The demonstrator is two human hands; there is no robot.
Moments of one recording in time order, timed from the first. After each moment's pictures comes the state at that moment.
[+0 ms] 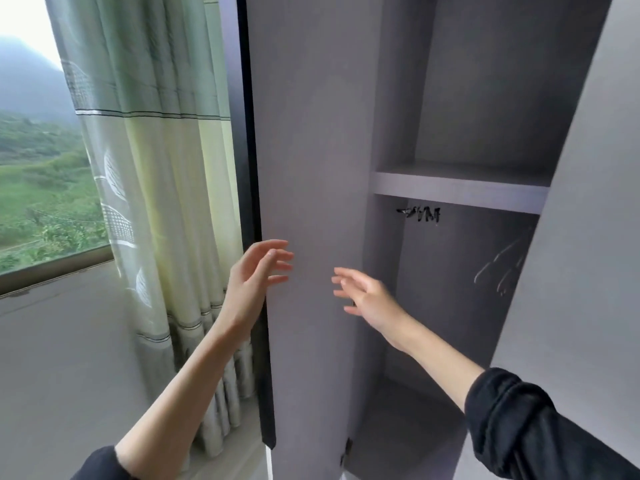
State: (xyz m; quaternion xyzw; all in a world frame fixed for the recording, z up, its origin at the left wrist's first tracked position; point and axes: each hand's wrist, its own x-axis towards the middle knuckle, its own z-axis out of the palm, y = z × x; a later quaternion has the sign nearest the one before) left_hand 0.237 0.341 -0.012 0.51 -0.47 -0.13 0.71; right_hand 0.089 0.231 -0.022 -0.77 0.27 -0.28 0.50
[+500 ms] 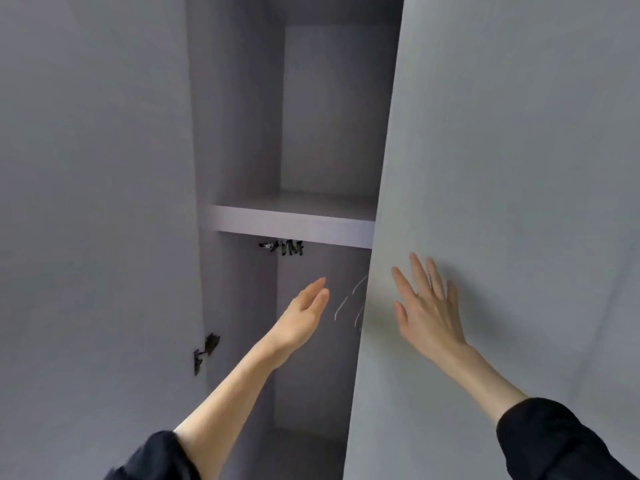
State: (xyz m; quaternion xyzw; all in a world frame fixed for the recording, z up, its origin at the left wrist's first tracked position) left_hand 0.040 0.070 -0.017 0.54 -0.61 -0.34 0.48; right_hand -0.168 0.011 -0.011 -0.78 0.54 -0.24 -0.18
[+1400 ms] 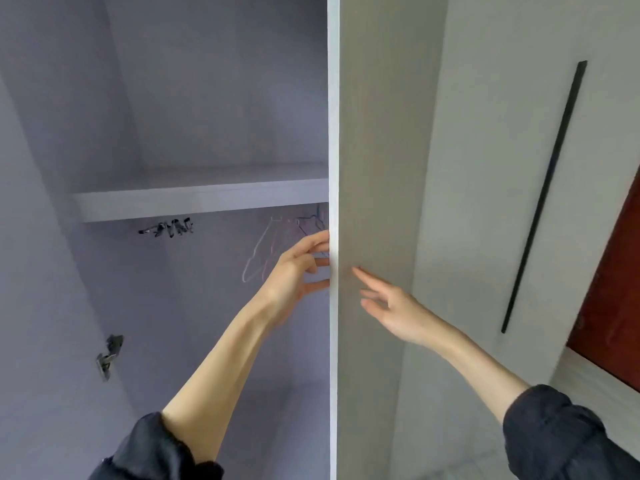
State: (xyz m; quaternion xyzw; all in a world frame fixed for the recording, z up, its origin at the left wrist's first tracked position) left_hand -0.047 0.145 0.016 0.28 -0.67 -0.54 0.43; right_hand -0.231 0.187 -0.026 -0.71 0.56 -0.35 0.25
